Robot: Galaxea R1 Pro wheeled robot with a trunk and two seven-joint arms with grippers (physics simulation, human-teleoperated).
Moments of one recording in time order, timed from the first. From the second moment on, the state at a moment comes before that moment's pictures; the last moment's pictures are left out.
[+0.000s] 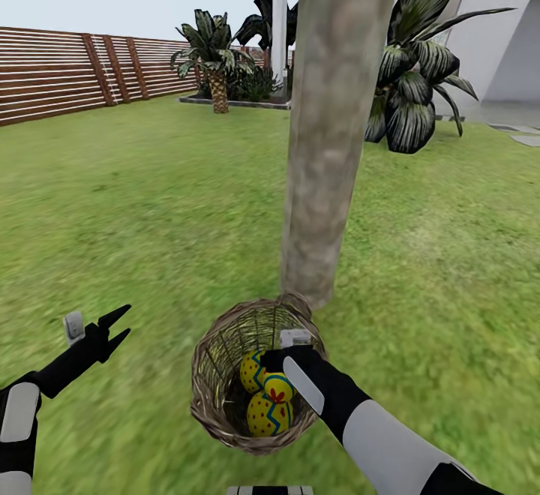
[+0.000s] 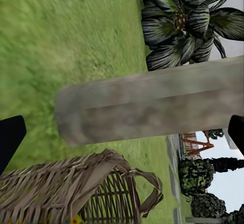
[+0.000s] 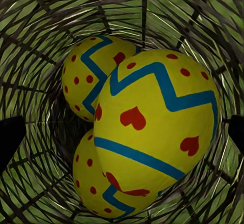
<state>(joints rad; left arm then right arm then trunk) -0.49 0.15 0.71 -1.05 0.65 0.91 -0.68 -0.75 0.17 0.62 -0.66 -0.68 0.52 -0.38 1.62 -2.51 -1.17</state>
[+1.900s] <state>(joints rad) -0.49 0.15 0.71 -1.05 0.65 0.91 -0.68 -0.75 0.17 0.62 -0.65 -0.69 0.40 -0.41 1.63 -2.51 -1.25</state>
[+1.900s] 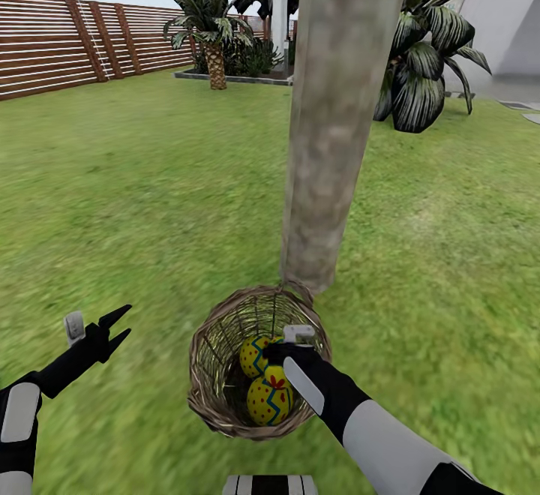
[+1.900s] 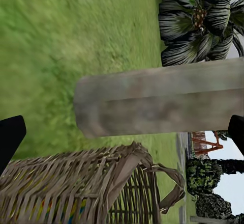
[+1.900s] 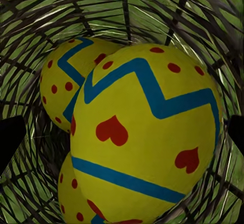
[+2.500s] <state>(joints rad) -0.49 0.15 0.71 -1.05 0.65 0.91 -0.68 -0.75 0.17 0.62 -0.64 -0.69 0.38 -0.44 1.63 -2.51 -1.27</state>
